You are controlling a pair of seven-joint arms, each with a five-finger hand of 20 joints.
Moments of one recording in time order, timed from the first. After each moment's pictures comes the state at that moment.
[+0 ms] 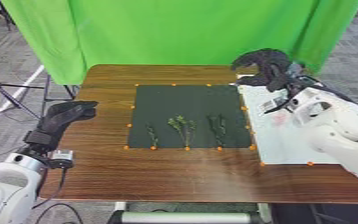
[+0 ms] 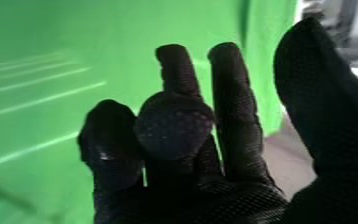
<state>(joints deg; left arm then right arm) 116.9 -57.9 -105.4 -112.3 69.6 -9.3 4.1 -54.8 -24.8 37.5 -104.6 -109.8 19.9 6.0</state>
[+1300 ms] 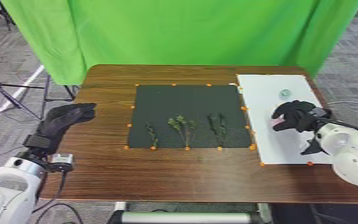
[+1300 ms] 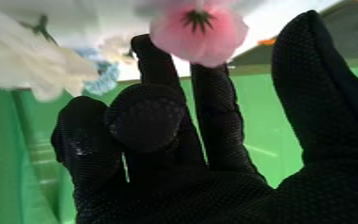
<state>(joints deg) 118.4 -58.4 -105.7 -112.4 69.5 -9.1 5.1 -84.0 -24.0 60.6 -97.2 -114.8 1.4 9.1</state>
